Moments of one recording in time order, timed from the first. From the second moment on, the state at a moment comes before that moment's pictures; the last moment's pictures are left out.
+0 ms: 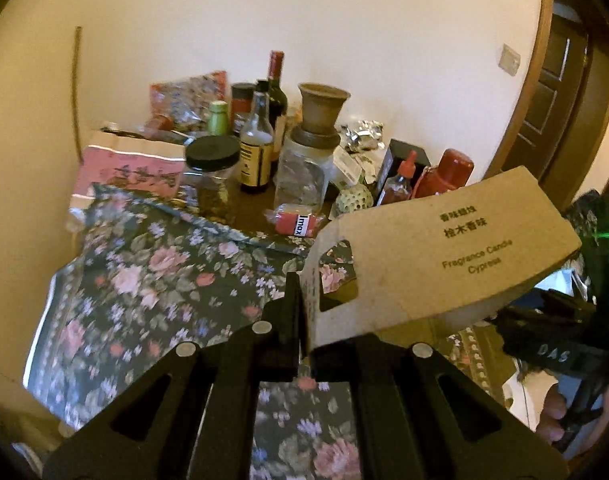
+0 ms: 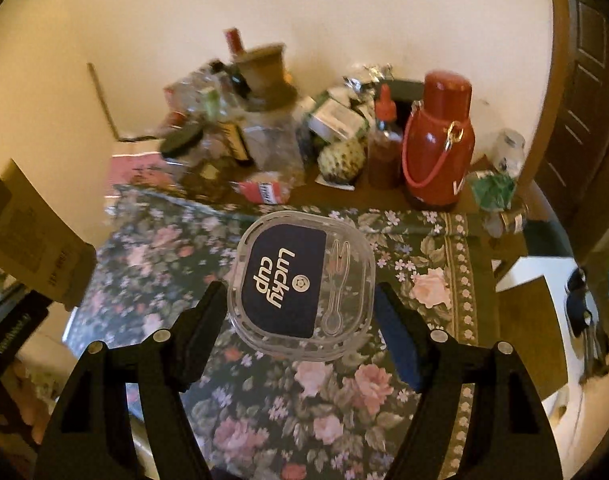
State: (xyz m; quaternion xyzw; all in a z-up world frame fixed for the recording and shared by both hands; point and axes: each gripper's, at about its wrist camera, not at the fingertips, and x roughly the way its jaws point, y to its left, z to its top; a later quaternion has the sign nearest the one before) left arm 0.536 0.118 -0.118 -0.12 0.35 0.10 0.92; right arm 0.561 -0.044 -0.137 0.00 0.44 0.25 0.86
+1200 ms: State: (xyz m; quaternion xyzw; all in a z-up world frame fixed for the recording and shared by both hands) left arm 0.258 0.137 -0.105 -0.09 0.35 0.01 0.93; right arm 0.263 -0.043 -0.092 0.06 0.41 0.20 0.89
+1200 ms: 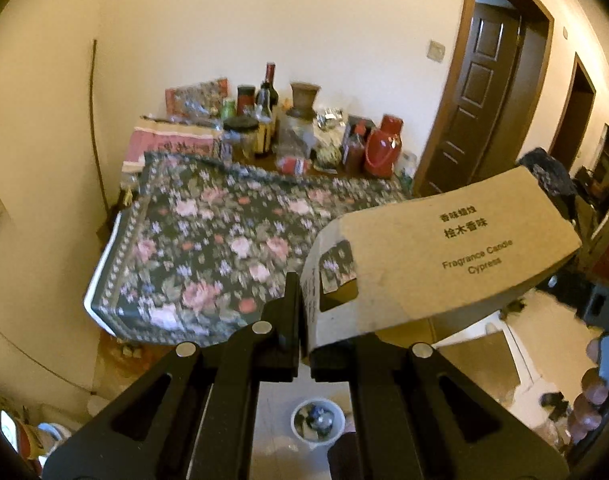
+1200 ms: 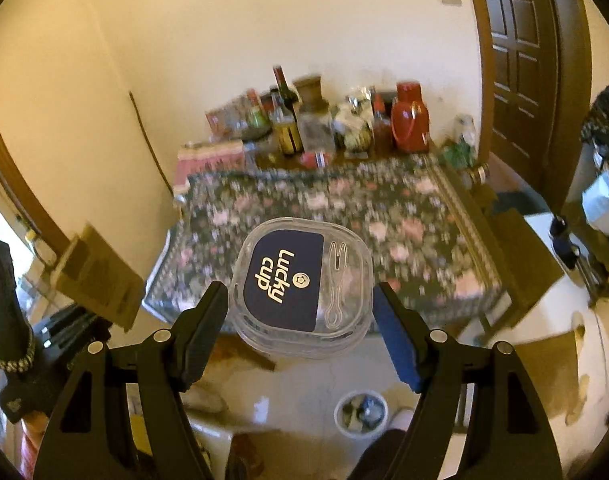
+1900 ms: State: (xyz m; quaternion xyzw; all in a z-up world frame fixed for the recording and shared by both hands) left arm 0.280 0.124 -0.371 -0.14 0.52 0.07 0.84; right arm 0.309 -0.034 -0.436 -0.01 0.63 0.21 0.74
